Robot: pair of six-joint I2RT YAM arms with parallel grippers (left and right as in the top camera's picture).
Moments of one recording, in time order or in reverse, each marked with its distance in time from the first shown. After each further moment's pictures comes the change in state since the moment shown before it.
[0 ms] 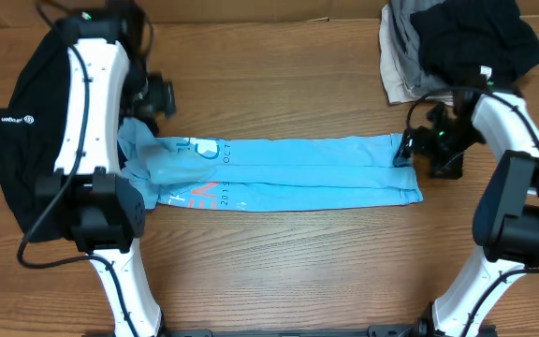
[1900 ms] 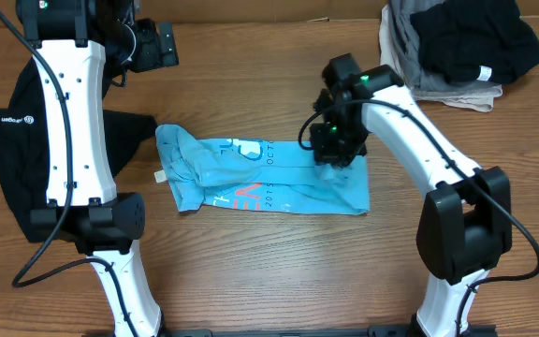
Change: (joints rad) left arm 0.000 -0.008 0.315 -0.011 0.187 0.009; right arm 0.545 -0.055 0.192 -0.086 -0.018 0.159
